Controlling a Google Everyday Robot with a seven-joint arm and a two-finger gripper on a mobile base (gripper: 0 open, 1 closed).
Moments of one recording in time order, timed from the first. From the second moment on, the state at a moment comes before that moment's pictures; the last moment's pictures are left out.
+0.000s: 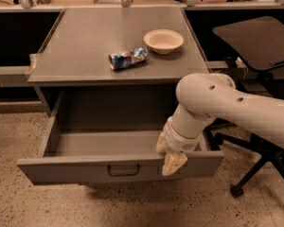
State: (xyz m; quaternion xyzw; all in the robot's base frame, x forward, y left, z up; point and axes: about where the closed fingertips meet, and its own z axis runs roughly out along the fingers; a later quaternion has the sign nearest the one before) arm 0.444 -0.084 0.683 -0.76 0.63 0.12 0.09
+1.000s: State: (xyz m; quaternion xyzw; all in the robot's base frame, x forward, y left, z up) arm 0.410 -0.084 0.761 -0.76 0.62 0.08 0.17
